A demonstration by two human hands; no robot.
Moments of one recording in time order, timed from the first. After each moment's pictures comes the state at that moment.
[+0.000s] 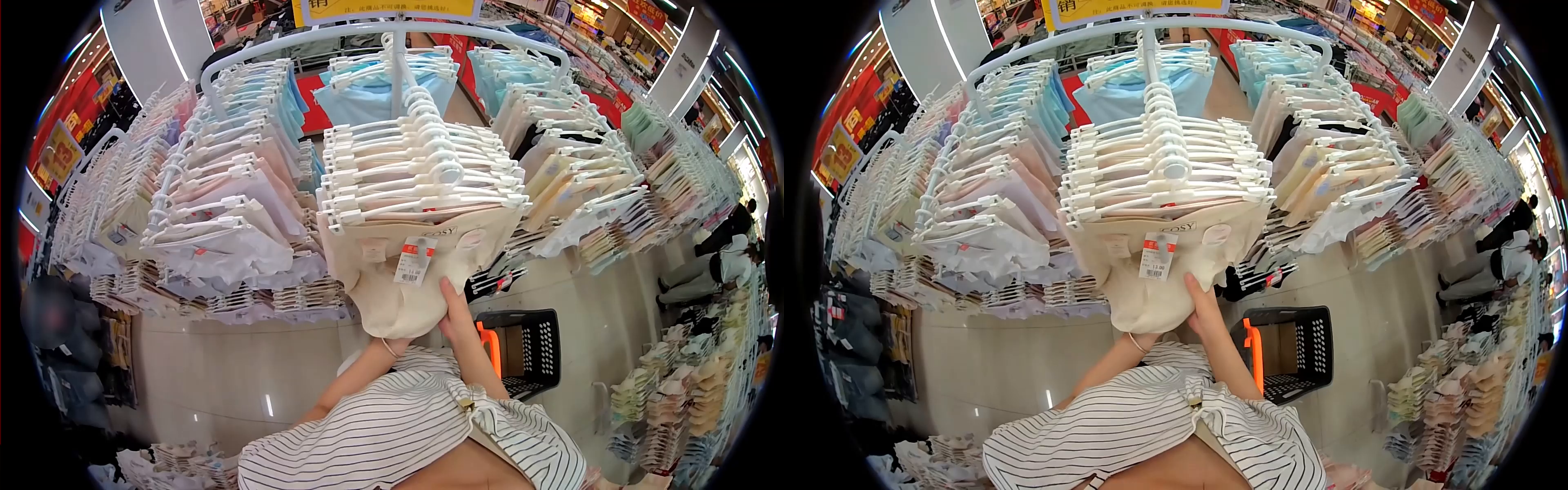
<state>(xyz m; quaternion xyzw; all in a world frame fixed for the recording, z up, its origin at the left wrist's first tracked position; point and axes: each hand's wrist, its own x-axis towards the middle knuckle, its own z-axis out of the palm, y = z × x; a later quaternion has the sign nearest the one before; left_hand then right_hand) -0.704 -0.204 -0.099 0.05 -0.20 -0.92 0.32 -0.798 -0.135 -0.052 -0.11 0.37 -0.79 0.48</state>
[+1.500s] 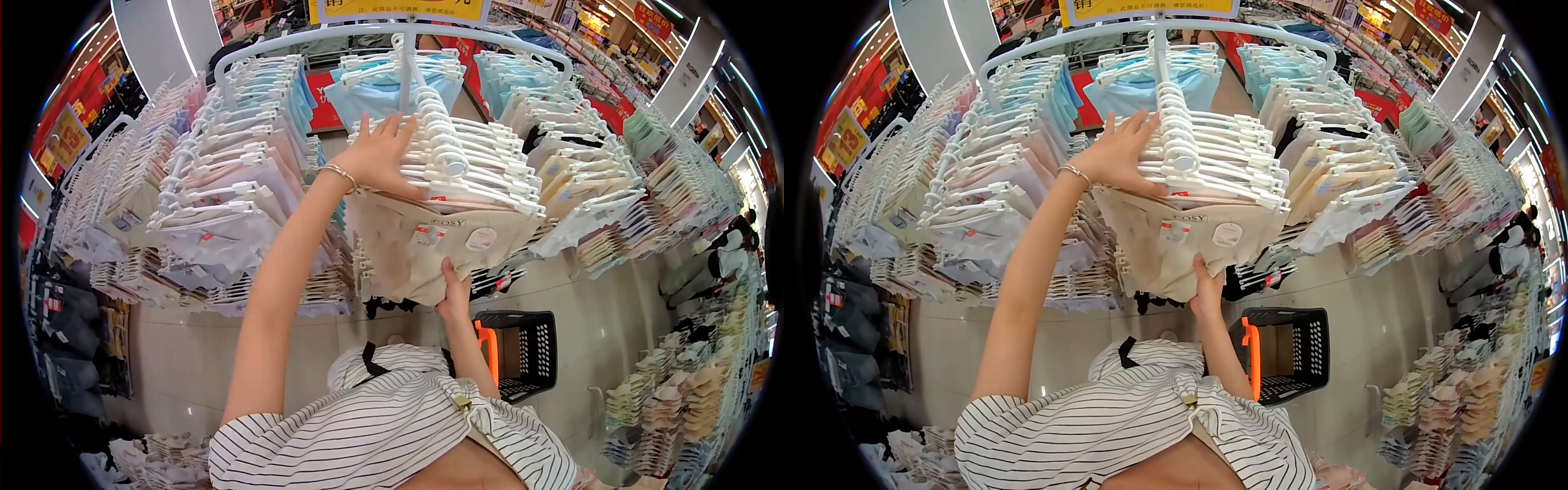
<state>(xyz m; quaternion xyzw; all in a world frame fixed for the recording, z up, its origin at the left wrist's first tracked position) -0.741 -0.374 0.149 0.16 -0.98 -0.02 0.08 -0.817 -0.162 -0.090 -0.05 0.42 -0.84 0.35</state>
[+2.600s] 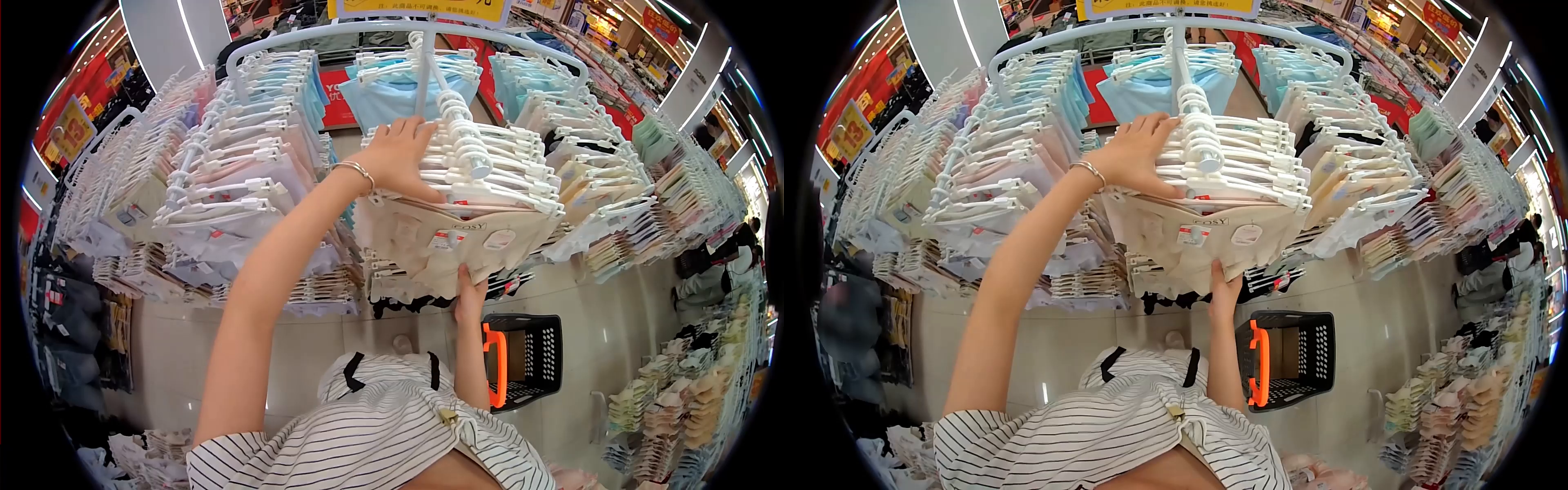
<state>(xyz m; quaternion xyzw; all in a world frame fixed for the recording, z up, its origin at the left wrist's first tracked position) -0.736 -0.376 0.146 0.14 -0.98 -0.05 0.11 -0.820 -0.162 -0.102 -0.11 0.51 -0.82 0.24</state>
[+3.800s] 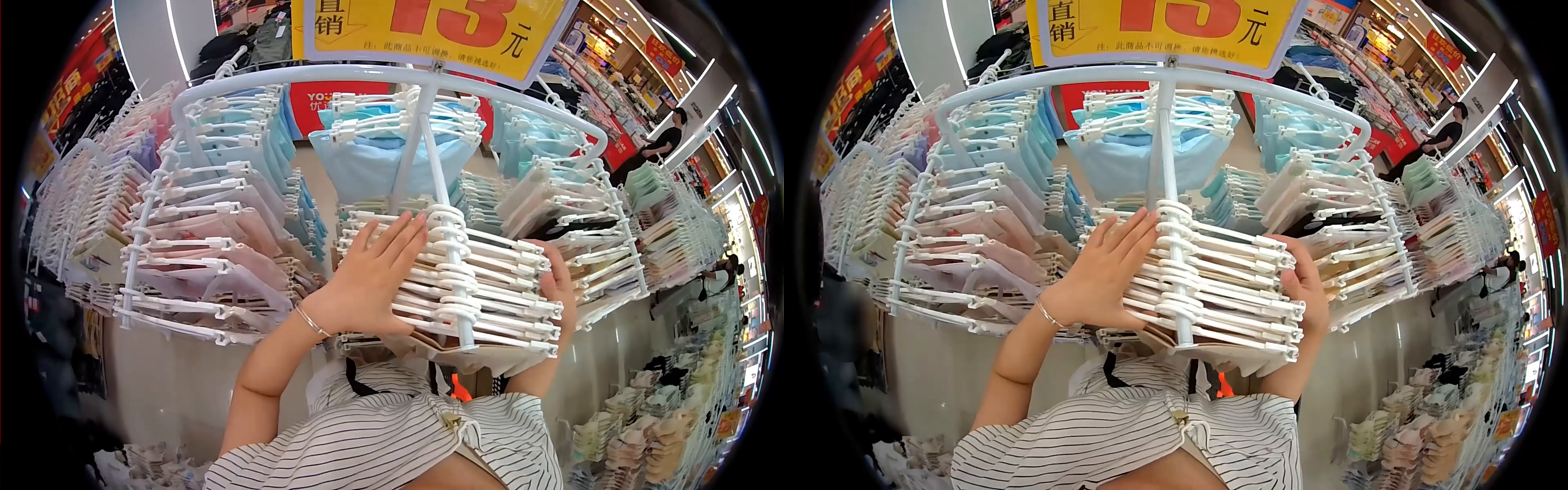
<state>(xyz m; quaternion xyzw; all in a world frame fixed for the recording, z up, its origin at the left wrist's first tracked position) -0.745 -0.395 0.143 0.07 -0.97 -0.13 0.18 -0.987 -0.211 0.131 -0.40 0.48 -0.69 0.36</state>
